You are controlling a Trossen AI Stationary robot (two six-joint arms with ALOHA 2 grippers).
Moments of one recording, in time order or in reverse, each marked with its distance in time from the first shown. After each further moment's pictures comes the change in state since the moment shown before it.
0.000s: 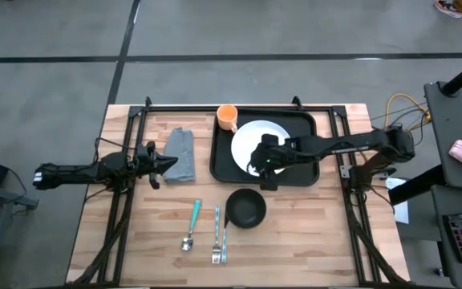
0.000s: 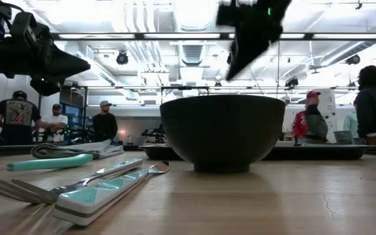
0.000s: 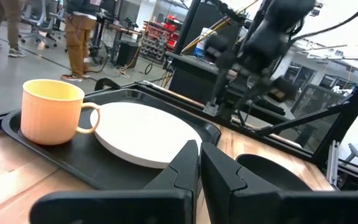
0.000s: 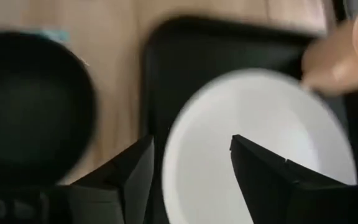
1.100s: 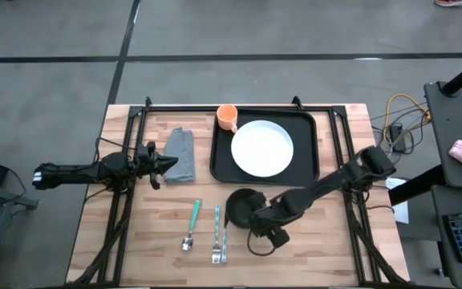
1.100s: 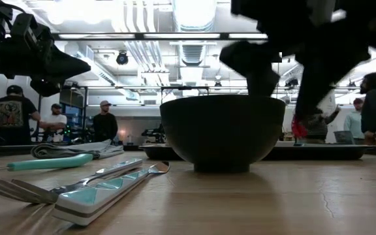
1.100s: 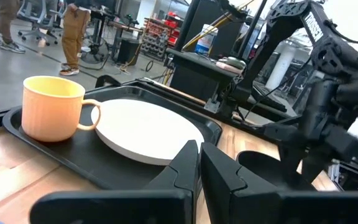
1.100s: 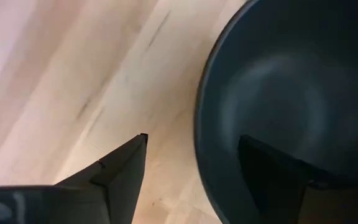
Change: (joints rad) left arm 0.000 0.013 0.000 -0.003 0.000 0.000; right arm 0.394 0.309 0.037 0.045 -0.134 -0.078
